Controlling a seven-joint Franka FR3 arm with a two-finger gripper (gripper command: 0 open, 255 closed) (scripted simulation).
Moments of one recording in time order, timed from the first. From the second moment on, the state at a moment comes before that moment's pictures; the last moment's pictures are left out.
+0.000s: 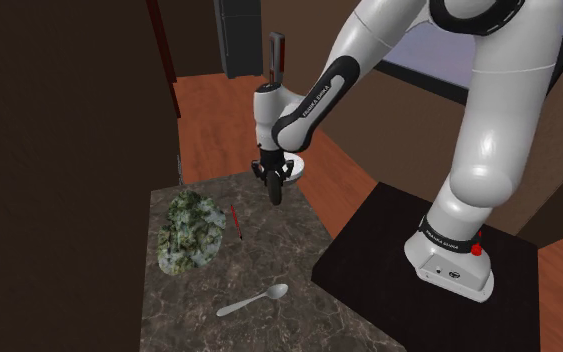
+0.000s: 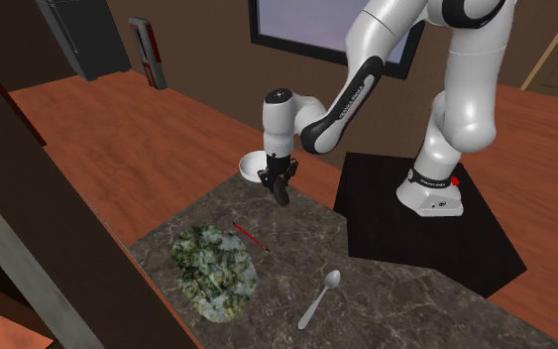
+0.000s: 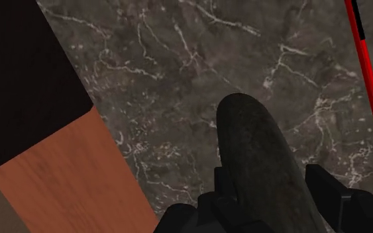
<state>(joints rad) -0.05 0.25 0.26 -2.31 -0.24 2.54 1.32</state>
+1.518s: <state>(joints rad) -0.25 0.41 0.16 -1.96 -0.19 2.38 0.94</state>
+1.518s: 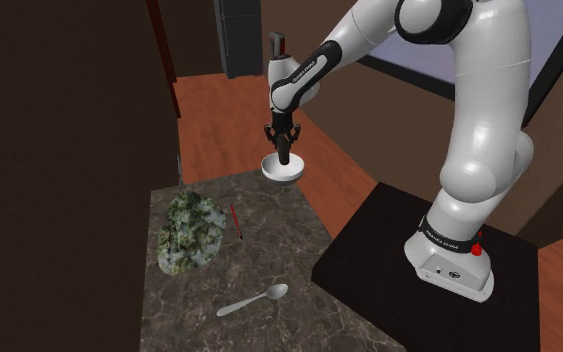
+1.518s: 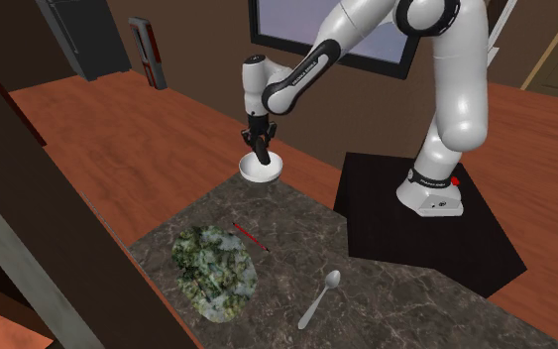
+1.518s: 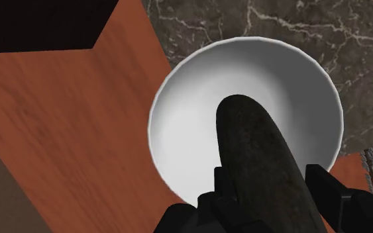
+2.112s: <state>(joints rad) -0.25 0.50 0.14 -1.96 -0.21 2.47 0.96</state>
